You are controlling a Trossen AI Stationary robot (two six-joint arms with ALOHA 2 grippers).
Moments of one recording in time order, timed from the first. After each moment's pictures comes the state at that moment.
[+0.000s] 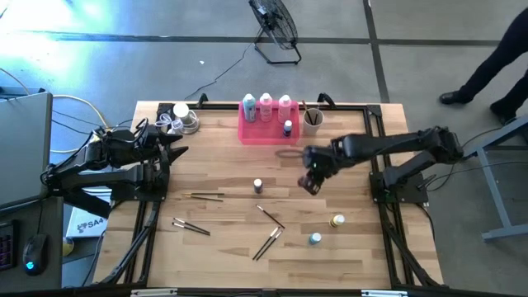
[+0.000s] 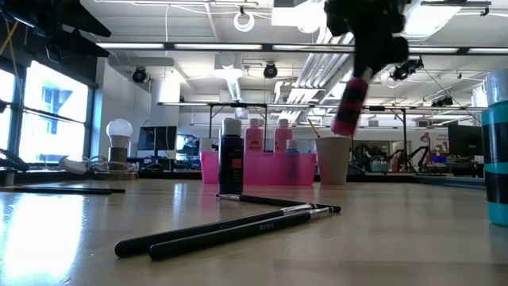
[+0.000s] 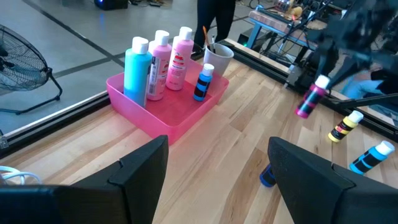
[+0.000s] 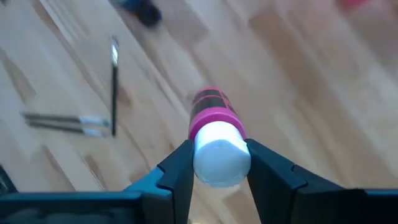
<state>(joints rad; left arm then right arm) 0.18 0.17 0.64 -0.74 -0.28 -0.37 0.03 1.43 1.26 -1.02 0.02 0.70</state>
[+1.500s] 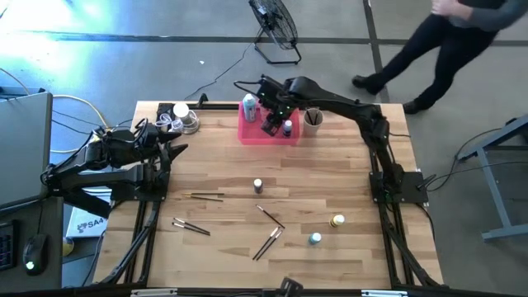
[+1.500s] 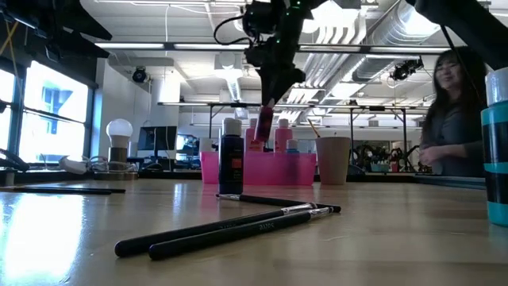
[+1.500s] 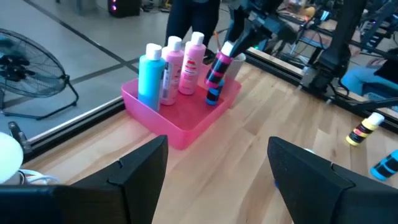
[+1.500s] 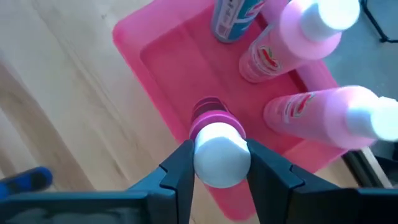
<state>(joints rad) 0.18 0.17 0.64 -0.74 -0.33 -0.34 -0.41 2.13 2.17 -1.23 0.08 0.15</state>
